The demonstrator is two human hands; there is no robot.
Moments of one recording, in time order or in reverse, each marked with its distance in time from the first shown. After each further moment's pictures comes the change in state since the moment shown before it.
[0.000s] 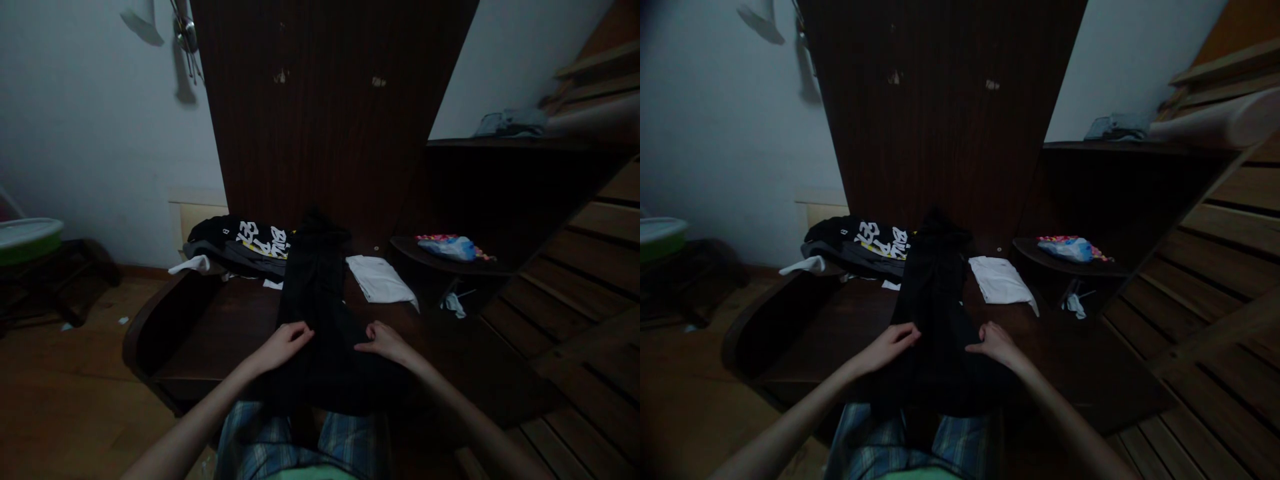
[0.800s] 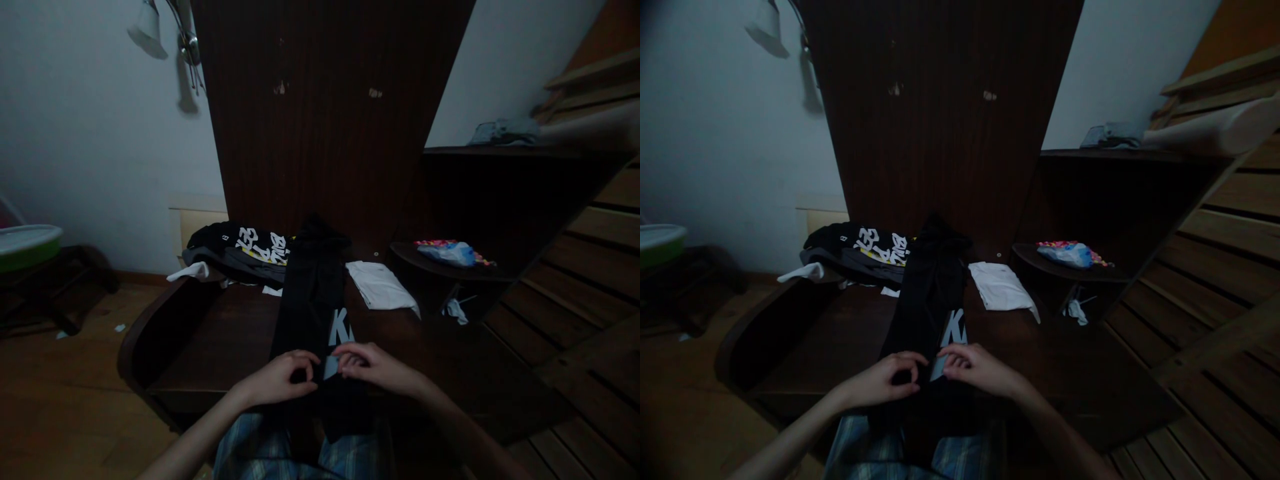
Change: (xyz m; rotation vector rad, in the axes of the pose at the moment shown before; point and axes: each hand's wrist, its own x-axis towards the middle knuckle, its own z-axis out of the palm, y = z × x) left_hand -0.026 0.002 0.009 -0.071 -0.174 0.204; right_hand -0.040 -0.044 -0.009 0.606 -0.331 -0.514
